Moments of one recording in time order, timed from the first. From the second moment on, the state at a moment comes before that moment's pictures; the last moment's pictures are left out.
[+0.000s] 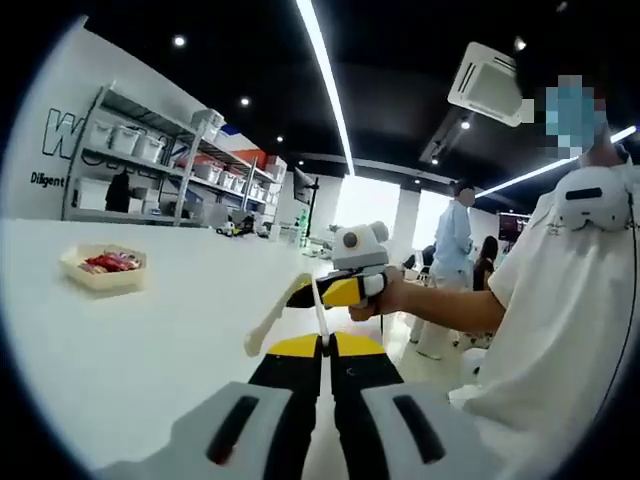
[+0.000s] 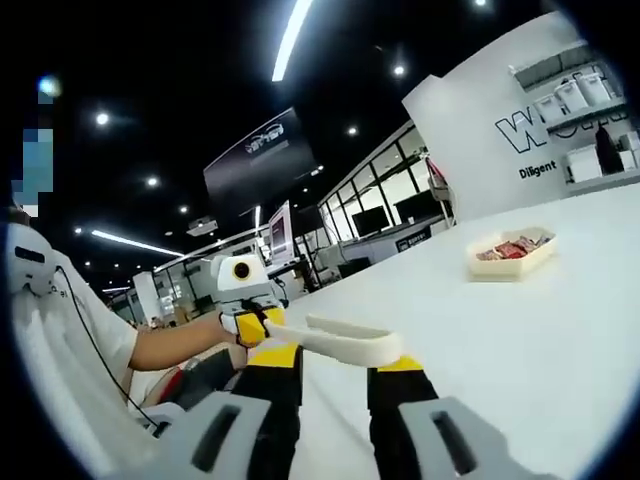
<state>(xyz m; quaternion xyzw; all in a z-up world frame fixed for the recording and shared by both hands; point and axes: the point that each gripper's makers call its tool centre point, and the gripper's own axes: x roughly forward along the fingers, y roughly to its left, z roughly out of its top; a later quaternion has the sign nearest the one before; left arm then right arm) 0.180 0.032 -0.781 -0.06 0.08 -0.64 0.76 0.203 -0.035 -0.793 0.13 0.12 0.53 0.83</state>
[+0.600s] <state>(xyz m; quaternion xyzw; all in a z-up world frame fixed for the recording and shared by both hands) 0.184 0.040 -0.783 -0.07 0.08 -0.64 0.76 0.208 -0.051 -0.803 0.12 0.12 0.52 0.84</state>
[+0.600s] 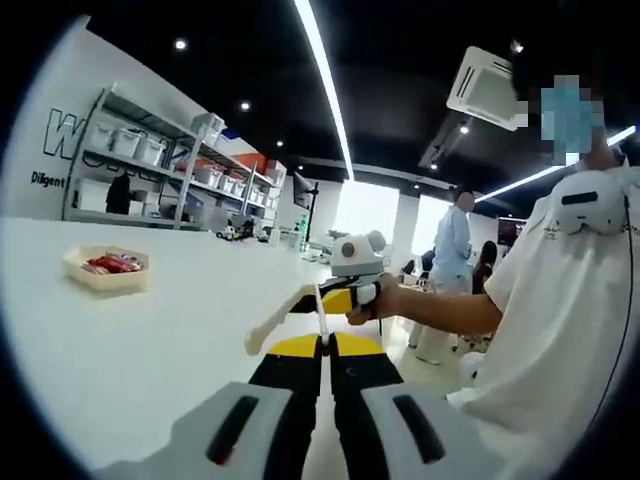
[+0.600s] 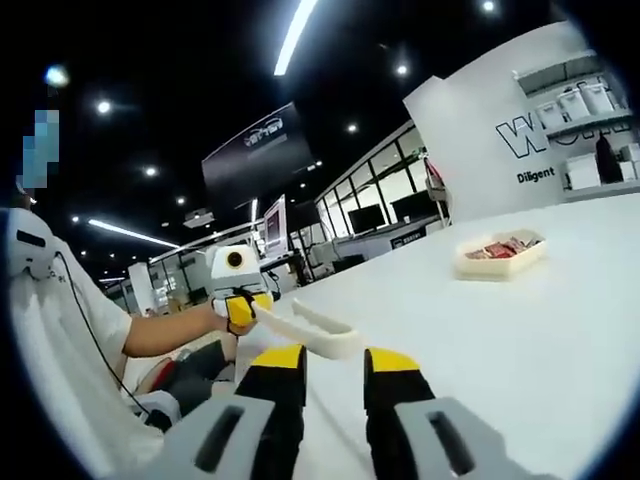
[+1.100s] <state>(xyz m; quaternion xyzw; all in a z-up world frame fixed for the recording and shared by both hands) 0.197 0.036 -0.814 -0.02 0.11 -0.64 0.76 0.221 -0.054 -0.842 0.08 0.20 0.50 0.84</state>
